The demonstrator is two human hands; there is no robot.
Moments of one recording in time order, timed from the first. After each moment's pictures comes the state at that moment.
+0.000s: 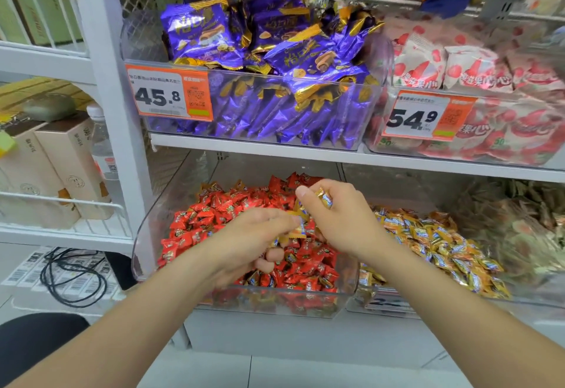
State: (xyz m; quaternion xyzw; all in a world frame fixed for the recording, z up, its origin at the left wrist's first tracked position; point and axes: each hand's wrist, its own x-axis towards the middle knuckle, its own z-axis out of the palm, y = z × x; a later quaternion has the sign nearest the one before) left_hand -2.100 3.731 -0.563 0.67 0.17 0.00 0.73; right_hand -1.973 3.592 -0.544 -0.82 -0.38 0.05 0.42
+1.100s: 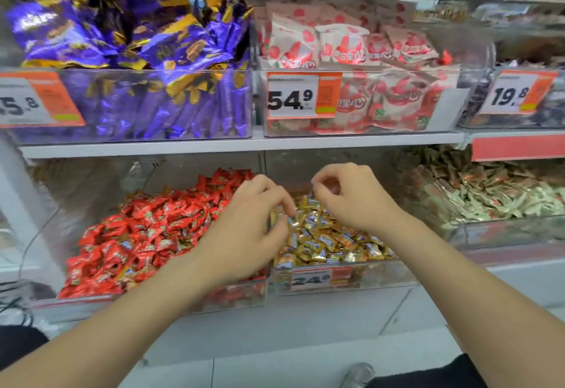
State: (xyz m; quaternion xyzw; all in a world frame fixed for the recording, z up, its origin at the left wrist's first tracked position) left_hand -2.041 3.635 -0.553 0.94 -0.06 0.21 0.25; right_hand -1.888 3.463 -0.536 -0.88 -0.36 -0.05 0.29
